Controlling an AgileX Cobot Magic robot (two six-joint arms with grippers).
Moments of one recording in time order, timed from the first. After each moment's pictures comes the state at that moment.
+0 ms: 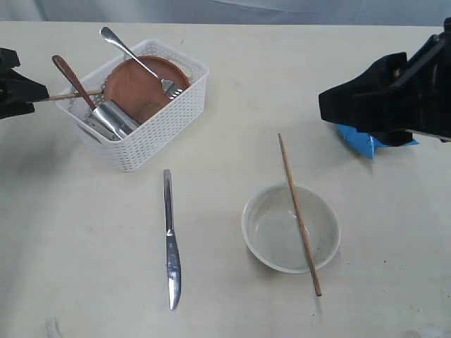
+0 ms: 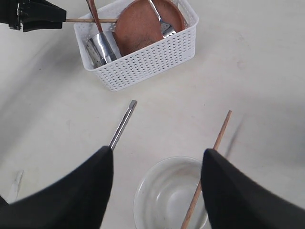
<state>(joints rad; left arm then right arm) 0.31 1.66 -0.74 -1.40 0.76 1.13 0.62 0.87 -0.82 0.17 0.75 0.07</state>
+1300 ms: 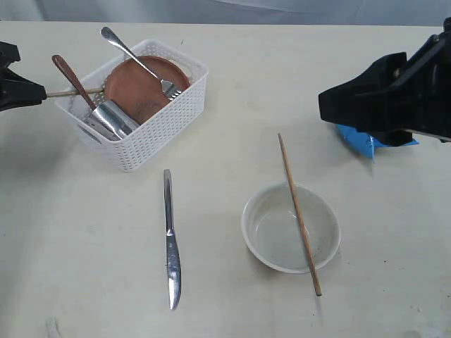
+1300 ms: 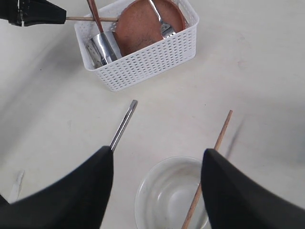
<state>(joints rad) 0.31 1.66 -0.78 -1.33 0.80 1.07 0.62 0.87 -0.82 0.17 0.75 0.07</state>
